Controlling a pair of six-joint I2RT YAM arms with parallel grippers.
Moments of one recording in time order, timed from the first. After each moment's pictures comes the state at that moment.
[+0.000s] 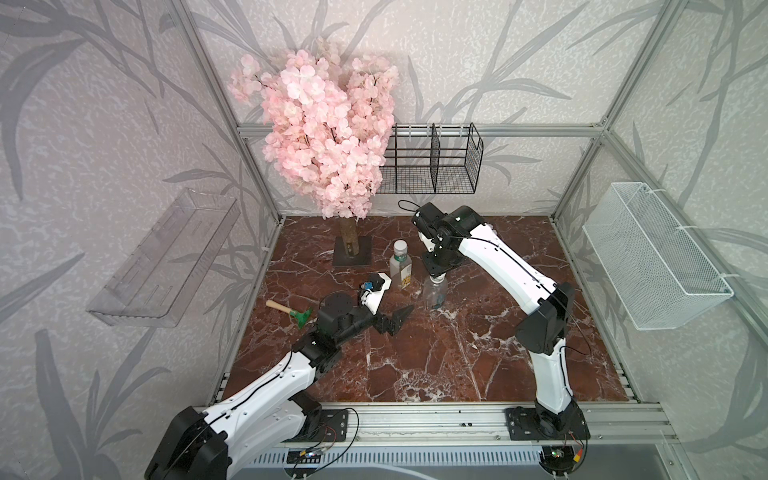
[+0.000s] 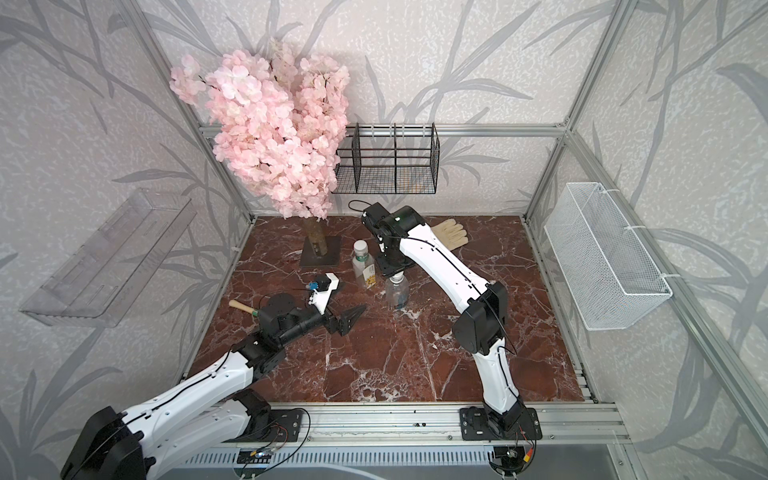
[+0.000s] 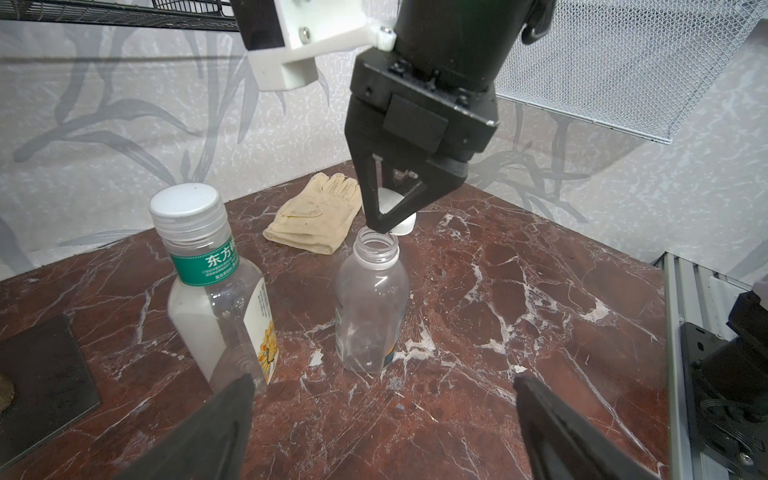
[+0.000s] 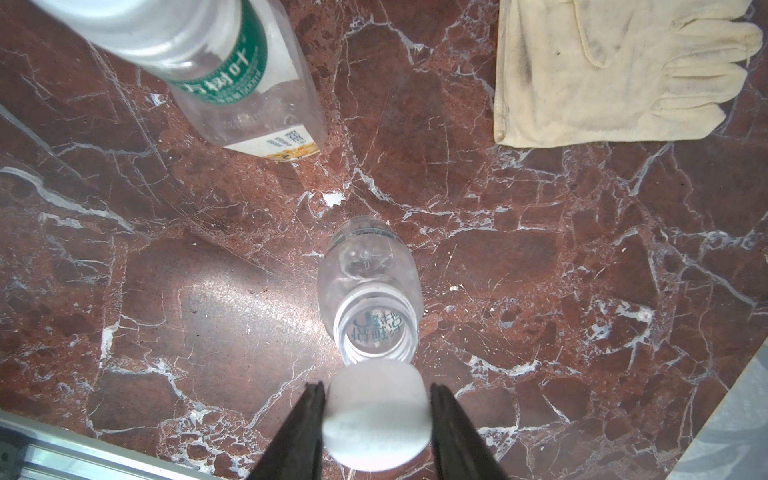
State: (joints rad) left arm -0.59 0.94 0.44 0.32 0.29 -0.04; right arm 0.70 2.10 2.25 -1.49 0.14 0.26
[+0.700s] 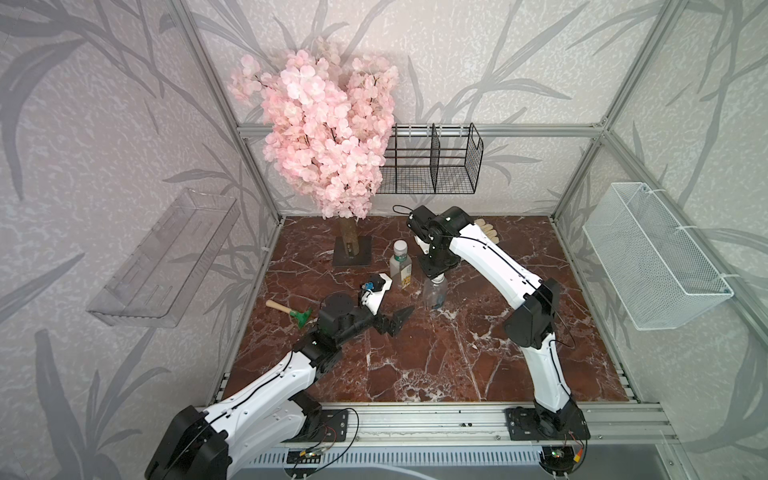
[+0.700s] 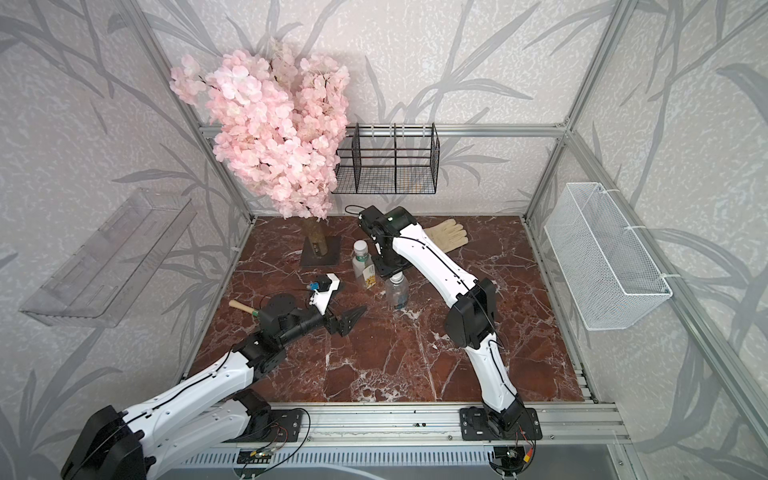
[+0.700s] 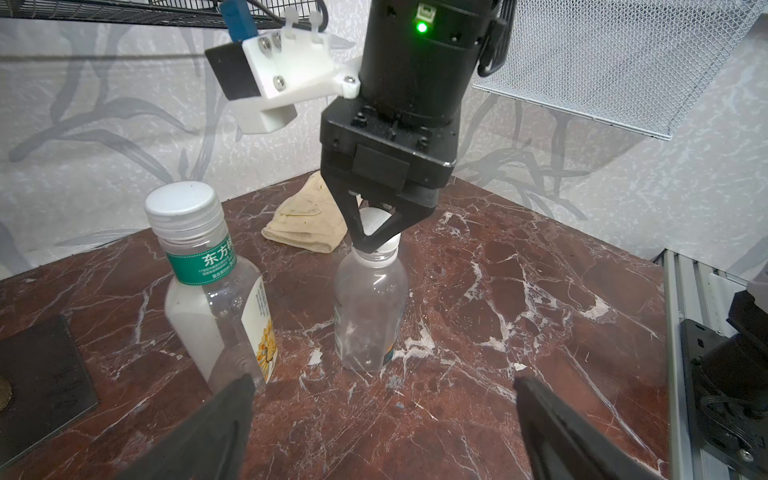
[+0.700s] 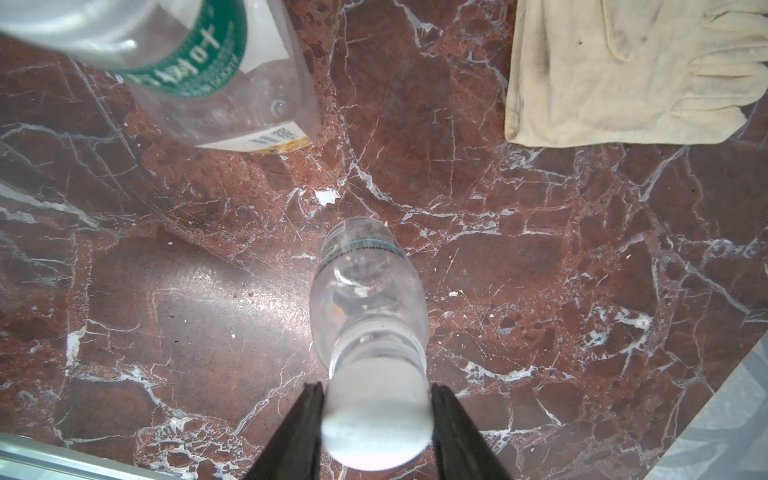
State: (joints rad) left arm -0.59 0.95 0.44 0.32 0.29 -0.04; right arm 0.70 2.19 2.33 -1.54 0.15 0.23
